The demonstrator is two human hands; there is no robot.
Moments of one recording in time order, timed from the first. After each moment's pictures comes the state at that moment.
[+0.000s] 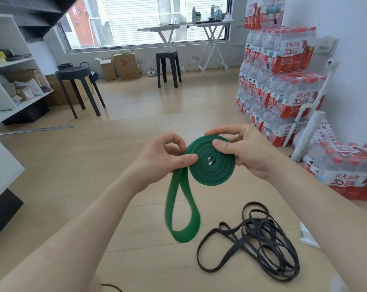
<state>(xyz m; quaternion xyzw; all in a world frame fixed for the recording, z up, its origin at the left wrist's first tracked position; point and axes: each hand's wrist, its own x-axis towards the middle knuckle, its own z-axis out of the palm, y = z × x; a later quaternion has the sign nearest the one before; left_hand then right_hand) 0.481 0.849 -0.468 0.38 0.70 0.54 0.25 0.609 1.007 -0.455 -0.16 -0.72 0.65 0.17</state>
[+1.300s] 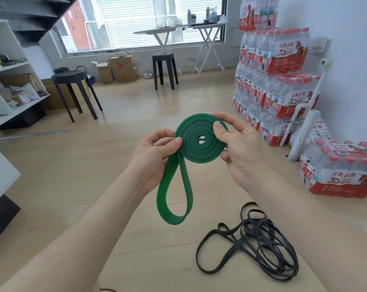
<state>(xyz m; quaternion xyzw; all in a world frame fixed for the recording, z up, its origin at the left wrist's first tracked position) 0.486 0.862 -0.465 0.21 0.55 0.75 0.30 0.600 0.975 -0.447 -0.20 -0.50 0.76 0.36</state>
